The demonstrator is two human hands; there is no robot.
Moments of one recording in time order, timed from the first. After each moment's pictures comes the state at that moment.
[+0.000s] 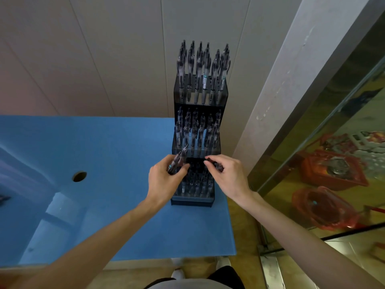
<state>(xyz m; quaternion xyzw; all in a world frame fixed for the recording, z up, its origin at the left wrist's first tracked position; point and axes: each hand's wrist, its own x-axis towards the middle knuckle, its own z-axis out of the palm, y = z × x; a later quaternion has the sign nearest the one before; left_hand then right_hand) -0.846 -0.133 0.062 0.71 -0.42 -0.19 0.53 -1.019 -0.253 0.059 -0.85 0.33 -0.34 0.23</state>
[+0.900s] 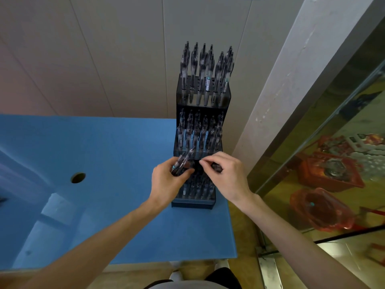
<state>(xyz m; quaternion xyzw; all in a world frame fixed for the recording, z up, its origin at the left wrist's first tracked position) -0.842 -0.138 0.061 0.71 -0.44 -0.20 0.51 -1.008 -0.238 0.084 -0.86 0.30 -0.36 0.21</state>
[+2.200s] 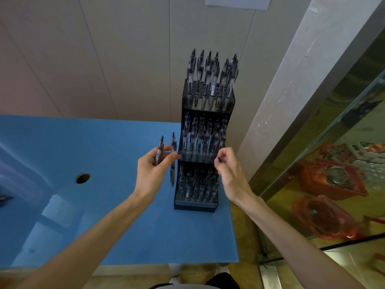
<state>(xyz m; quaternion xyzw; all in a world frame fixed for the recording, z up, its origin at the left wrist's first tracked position) -0.815 -0.119 0.104 0.65 -0.31 -0.28 0.64 -1.005 -0.231 0.096 -0.78 0.34 -0.31 0.43</state>
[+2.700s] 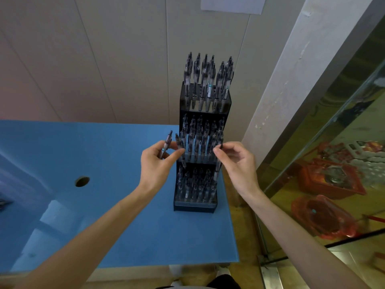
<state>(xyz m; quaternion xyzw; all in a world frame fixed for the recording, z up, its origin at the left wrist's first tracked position) -0.815 -0.136 0.110 0.66 -0.38 -0.20 0.62 -1.010 -0.239 0.116 -0.68 0.33 -0.45 0.47</state>
